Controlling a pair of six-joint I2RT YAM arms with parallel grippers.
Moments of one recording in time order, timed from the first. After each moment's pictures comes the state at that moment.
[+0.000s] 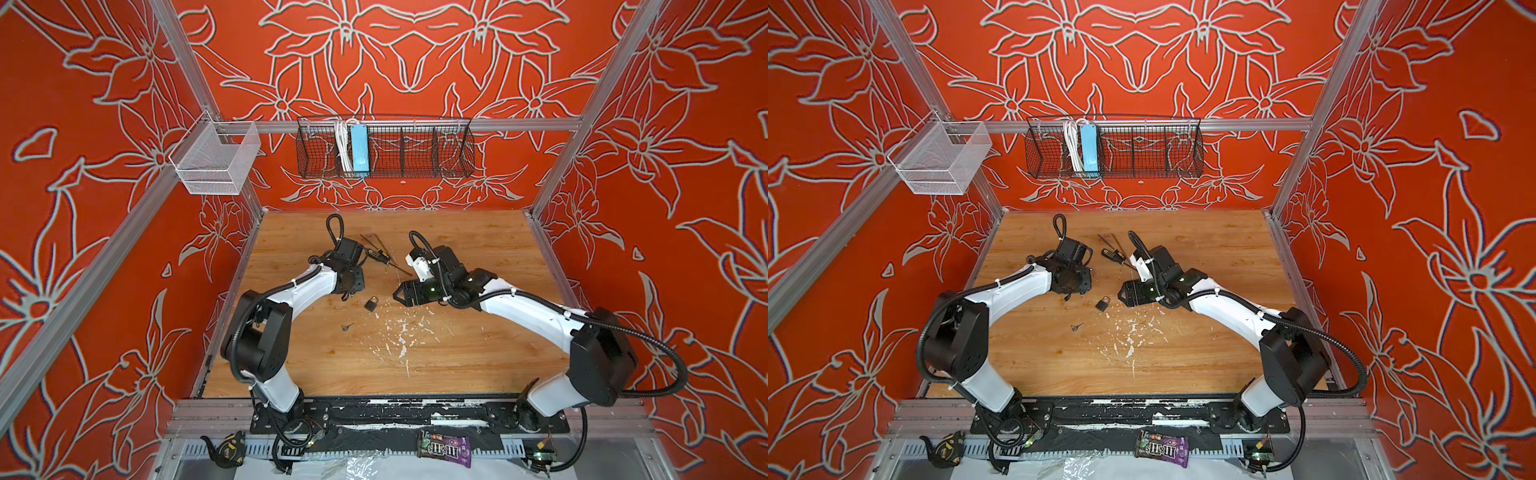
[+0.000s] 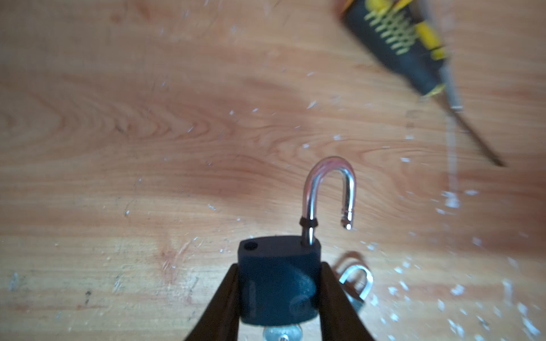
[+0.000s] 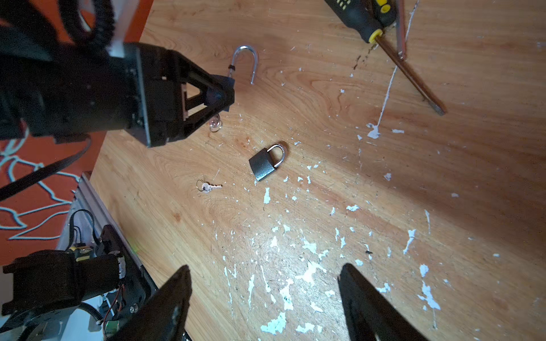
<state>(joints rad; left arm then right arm) -0.34 1.71 1.14 -0.59 -0.12 -0.53 0.70 1.53 1.10 -0.40 -0.27 0.45</state>
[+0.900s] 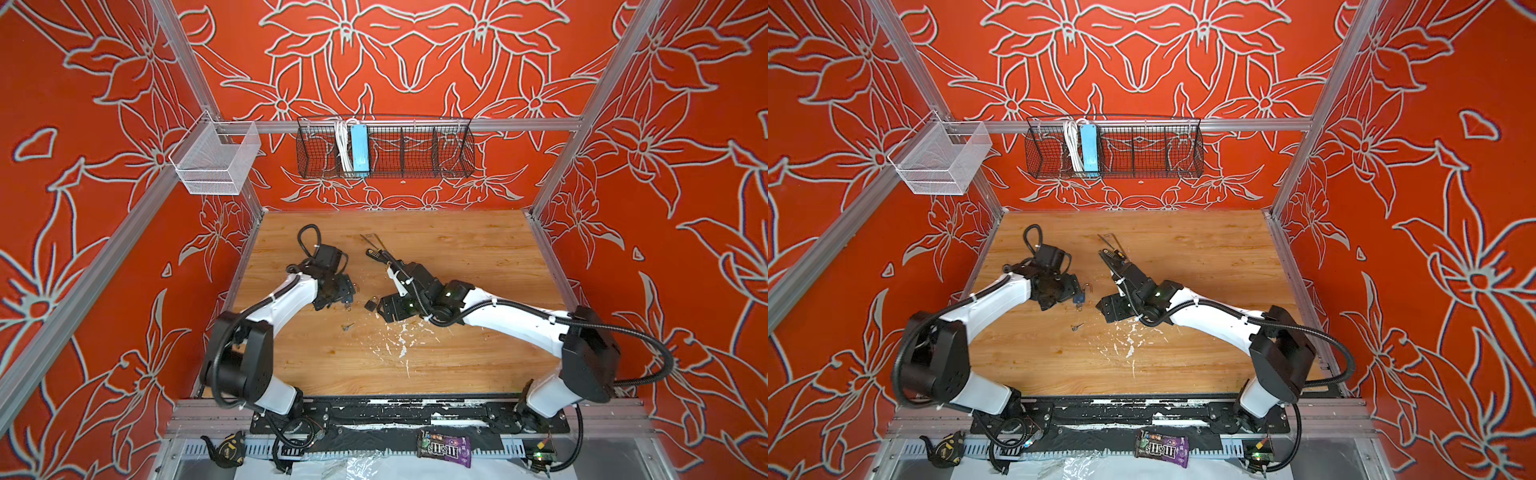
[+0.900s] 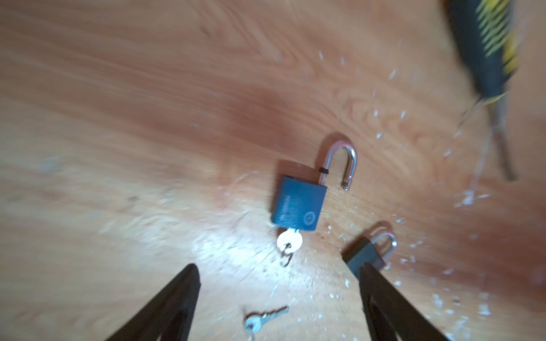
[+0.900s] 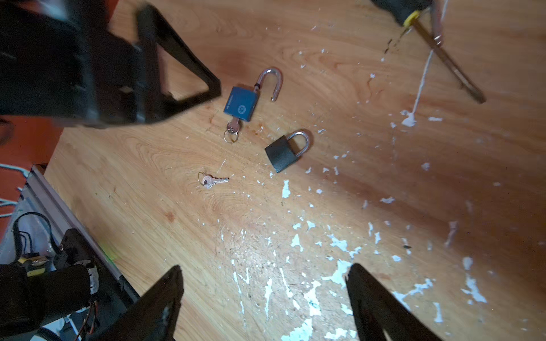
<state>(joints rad) -0.18 1.44 0.96 -0.64 0.01 -0.70 0.95 1.63 1.19 -0.43 -0.02 0.57</state>
